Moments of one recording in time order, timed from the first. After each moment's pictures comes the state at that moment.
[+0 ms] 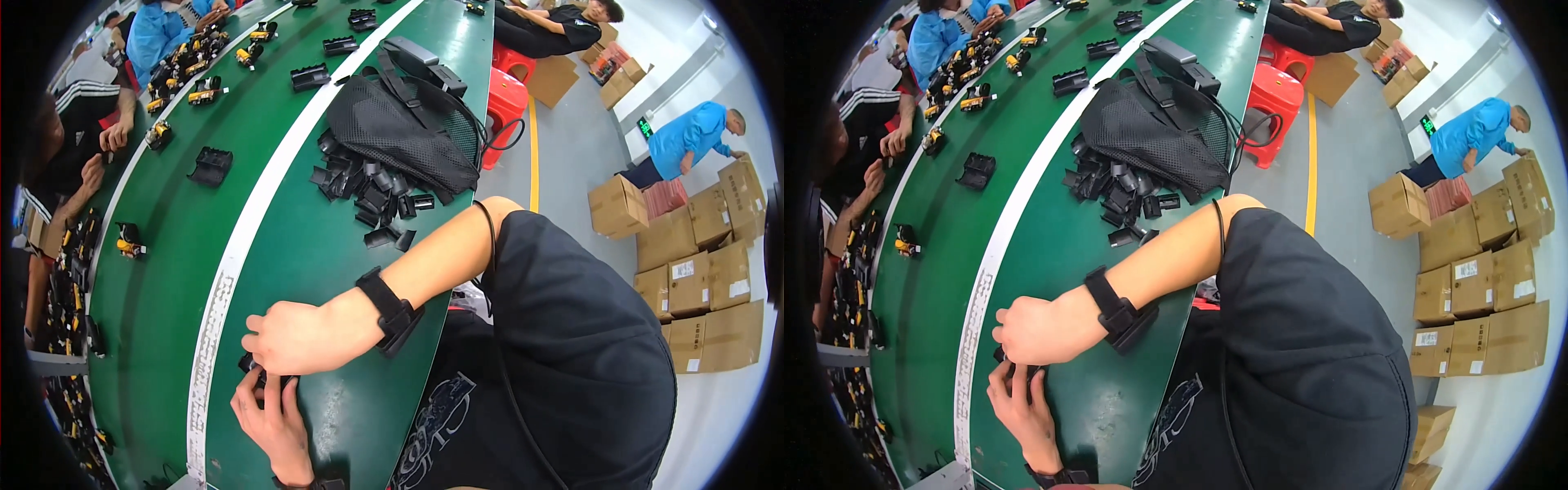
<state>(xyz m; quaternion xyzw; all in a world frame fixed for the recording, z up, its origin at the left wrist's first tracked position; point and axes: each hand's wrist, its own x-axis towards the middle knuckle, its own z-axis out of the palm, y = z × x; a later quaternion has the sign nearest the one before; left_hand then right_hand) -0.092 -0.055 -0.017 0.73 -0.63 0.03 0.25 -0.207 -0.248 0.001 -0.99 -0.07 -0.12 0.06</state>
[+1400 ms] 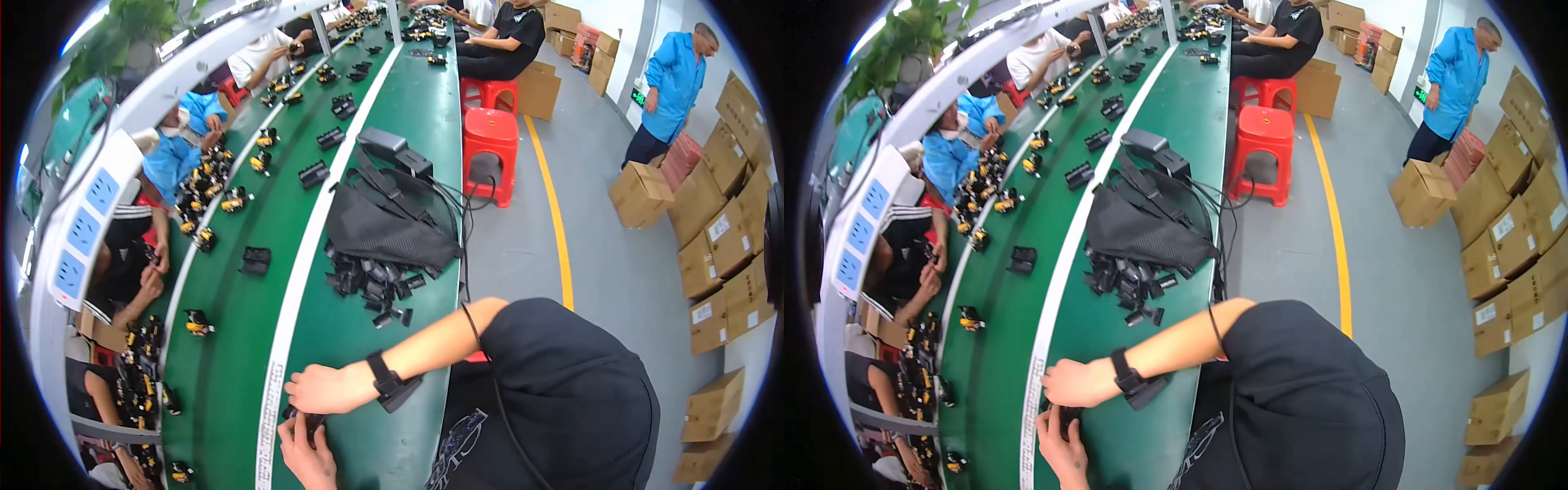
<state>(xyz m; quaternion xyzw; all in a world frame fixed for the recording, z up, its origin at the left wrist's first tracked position) -0.075 -0.074 0.007 0.75 -0.62 -0.03 0.25 -0.191 -0.255 -0.017 -0.98 0.03 -0.19 0.08</state>
